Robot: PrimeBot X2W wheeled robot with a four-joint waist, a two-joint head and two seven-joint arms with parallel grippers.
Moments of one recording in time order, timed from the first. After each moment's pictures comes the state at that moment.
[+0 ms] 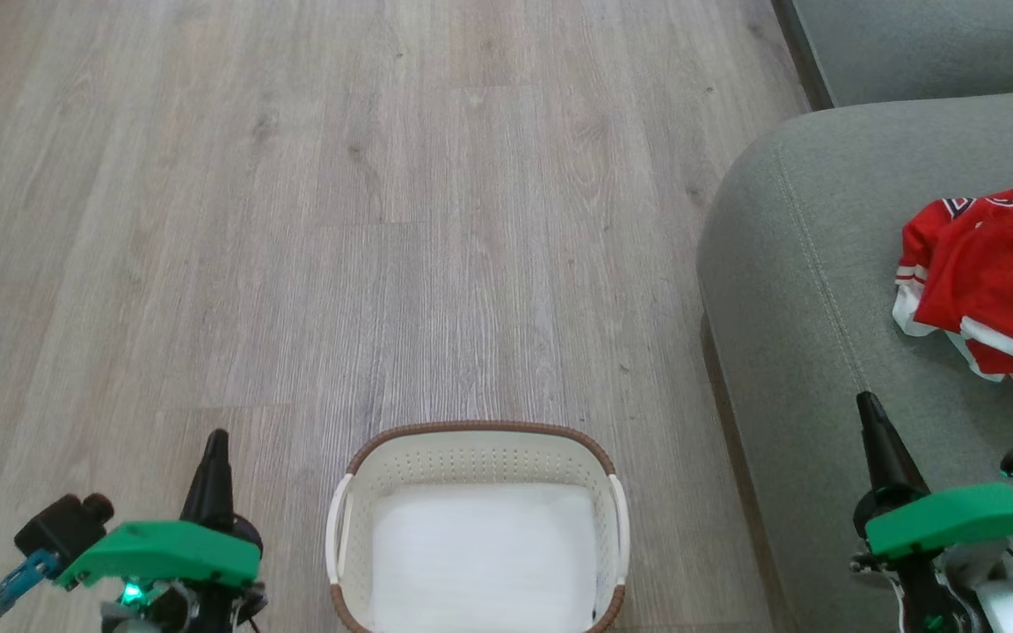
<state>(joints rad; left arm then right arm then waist) -0.02 0.07 -0.05 0.30 -0.89 -0.04 -0.08 -0.01 -0.16 0.03 0.25 1.00 0.13 -0.09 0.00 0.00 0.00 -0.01</state>
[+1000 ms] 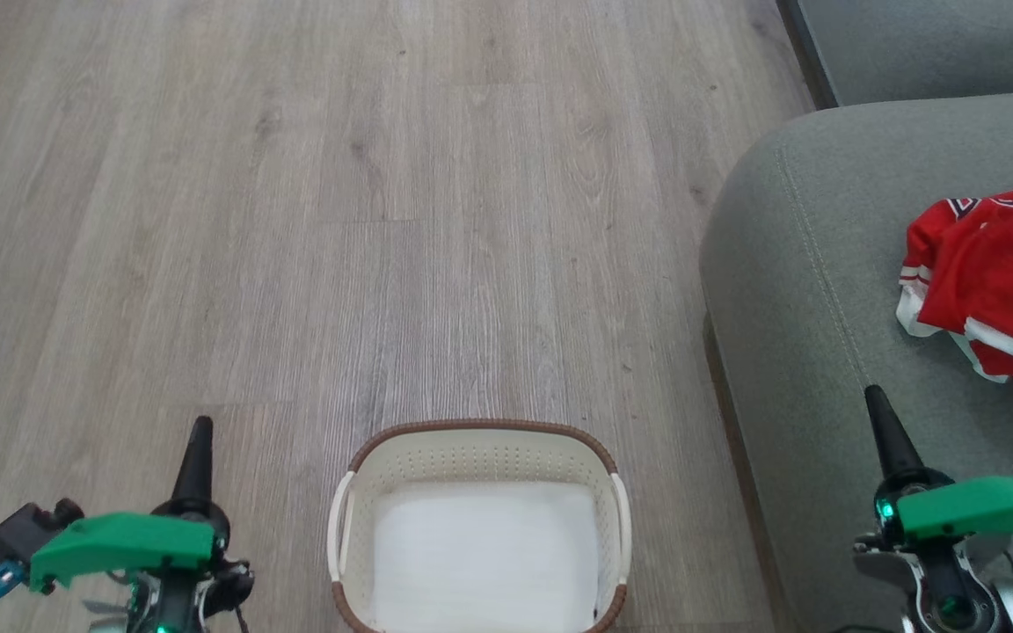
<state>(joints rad) -0.04 0.06 0.01 0.29 -1.20 -0.08 0.00 -0.03 -0.11 -0.03 0.26 1.27 0.13 -0.01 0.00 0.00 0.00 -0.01</state>
